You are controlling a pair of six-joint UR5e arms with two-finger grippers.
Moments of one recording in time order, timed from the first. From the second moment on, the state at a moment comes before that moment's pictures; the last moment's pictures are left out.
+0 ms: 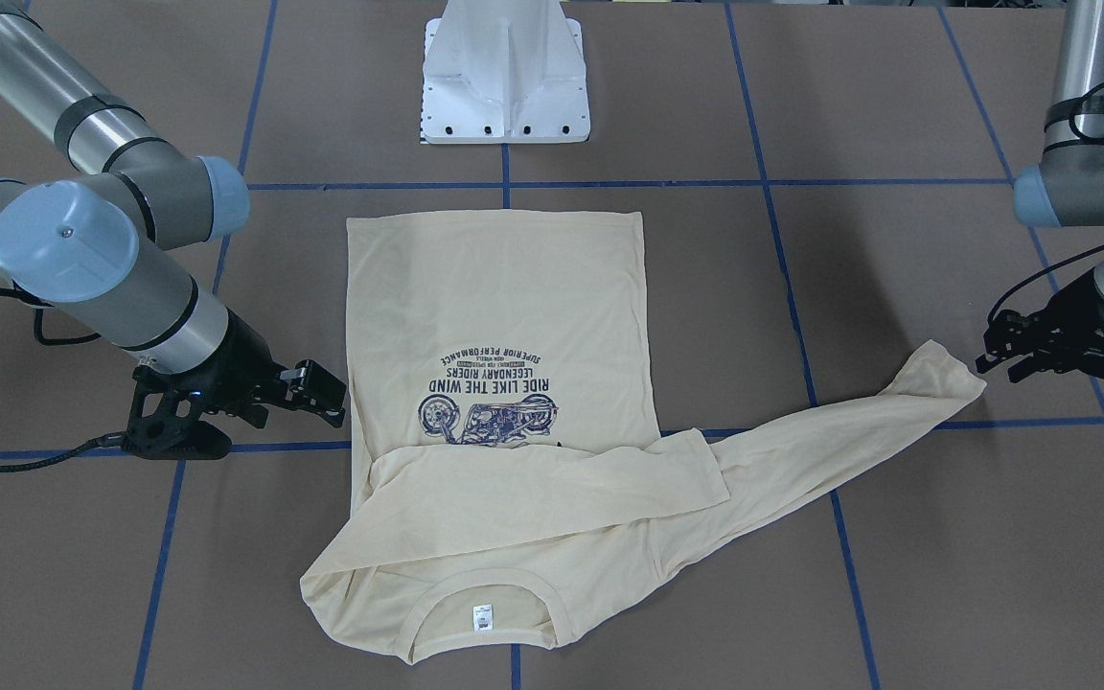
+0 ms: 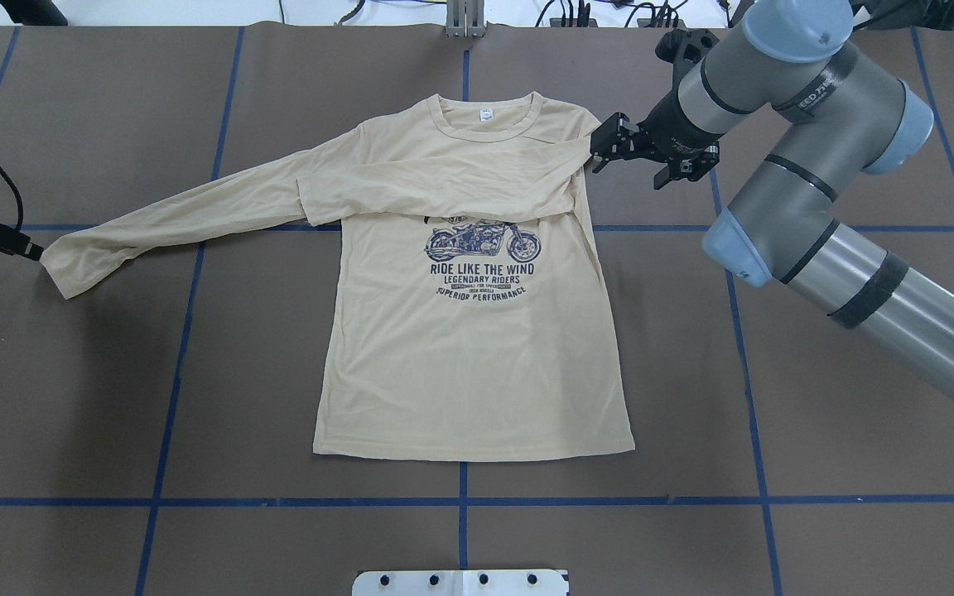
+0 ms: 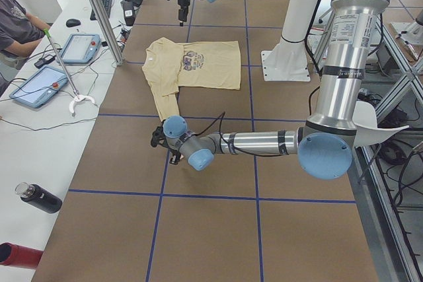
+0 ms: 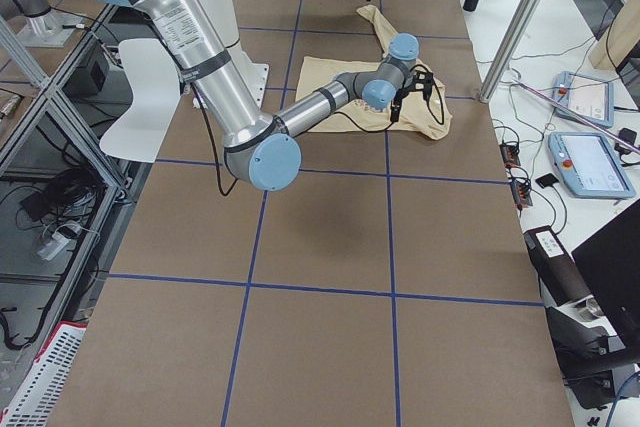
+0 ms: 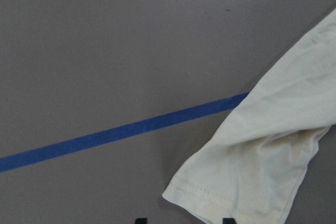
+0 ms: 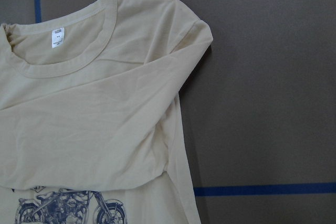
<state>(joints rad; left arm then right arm) -1.13 -1.70 -1.28 -2.39 -2.34 -0.51 0.89 -0.99 1.46 -1.16 2.20 1.17</state>
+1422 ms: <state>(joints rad) -1.12 -1.74 -1.22 -2.40 -2.34 -0.51 0.87 -0.99 1.45 -1.15 2.18 1.17</state>
